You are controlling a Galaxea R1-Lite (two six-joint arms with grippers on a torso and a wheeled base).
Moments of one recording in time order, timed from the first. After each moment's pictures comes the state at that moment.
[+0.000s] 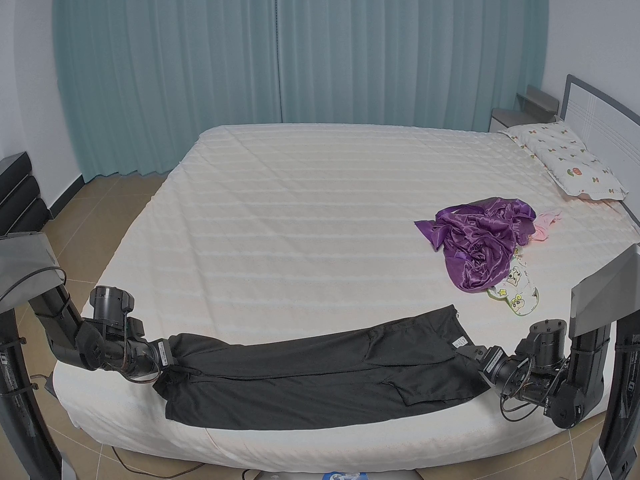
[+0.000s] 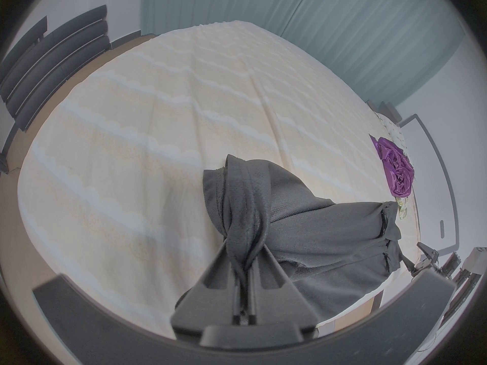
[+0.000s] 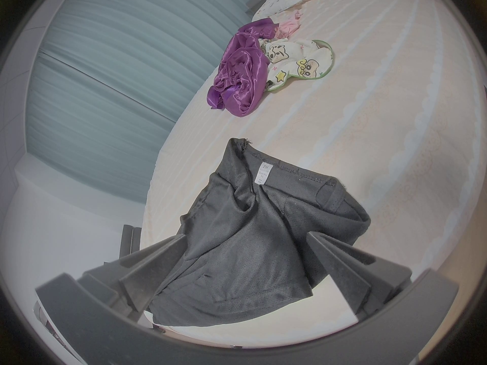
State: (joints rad) left arm 0.06 2.14 -0.60 -0.58 -0.25 -0.32; right arm 0.23 2.28 -0.13 -1.55 0.08 0.94
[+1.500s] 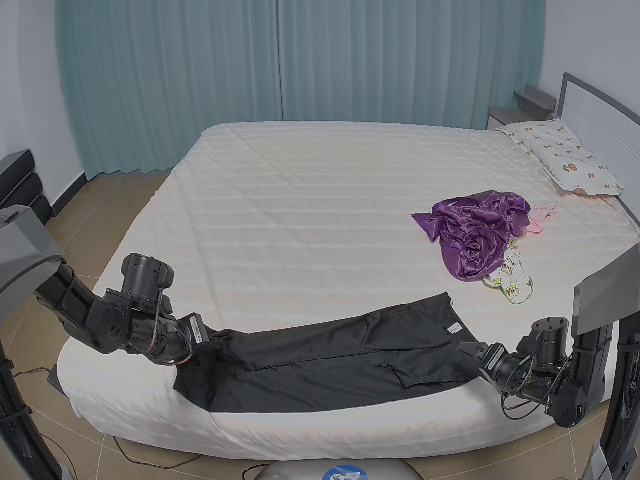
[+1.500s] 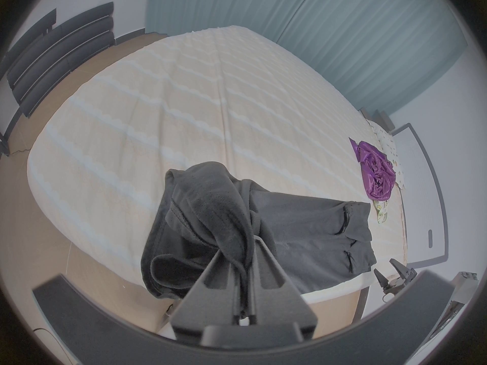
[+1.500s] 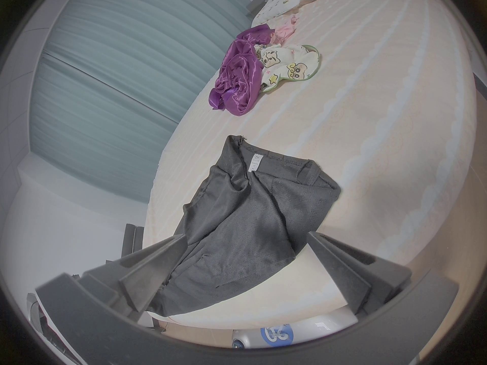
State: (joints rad) left arm -0.21 1.98 -0.76 -0.30 -0.12 -0.60; right arm 0.23 2.26 -0.14 -1.55 0.08 0.94
